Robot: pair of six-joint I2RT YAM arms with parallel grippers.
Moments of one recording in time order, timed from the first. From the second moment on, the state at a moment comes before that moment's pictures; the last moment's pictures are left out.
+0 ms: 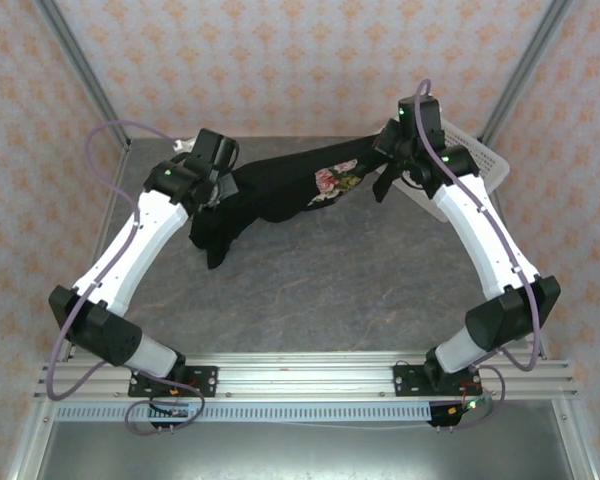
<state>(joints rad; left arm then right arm) -0.36 1.47 1.60 -1.08 -0.40 -0.75 0.35 1.53 1.71 -0.73 0.21 0.64</state>
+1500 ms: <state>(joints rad) -0.29 1.59 1.10 -0.86 -0.10 -0.78 0.34 1.53 1.27 -0.86 0.20 0.76</state>
